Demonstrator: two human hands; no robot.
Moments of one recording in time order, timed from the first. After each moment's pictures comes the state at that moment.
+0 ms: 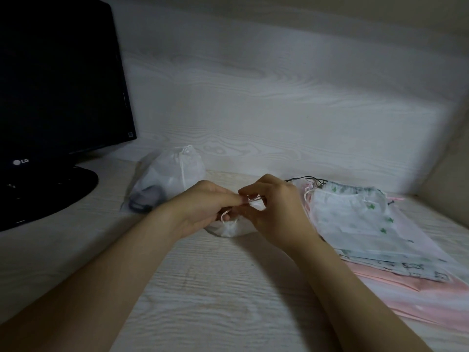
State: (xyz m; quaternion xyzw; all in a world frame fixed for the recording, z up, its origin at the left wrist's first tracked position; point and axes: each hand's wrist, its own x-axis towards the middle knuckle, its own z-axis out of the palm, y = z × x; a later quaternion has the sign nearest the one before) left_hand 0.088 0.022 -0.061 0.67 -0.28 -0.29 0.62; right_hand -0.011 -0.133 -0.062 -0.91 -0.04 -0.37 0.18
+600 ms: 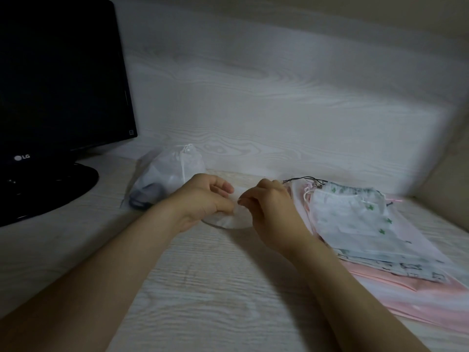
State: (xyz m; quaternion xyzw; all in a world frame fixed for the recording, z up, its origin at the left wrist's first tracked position) left_hand 0.094 0.027 -0.065 0.75 -0.25 -0.18 0.59; right_hand -0.002 -0.138 -0.076 -0.93 -0.04 -0.35 0.09
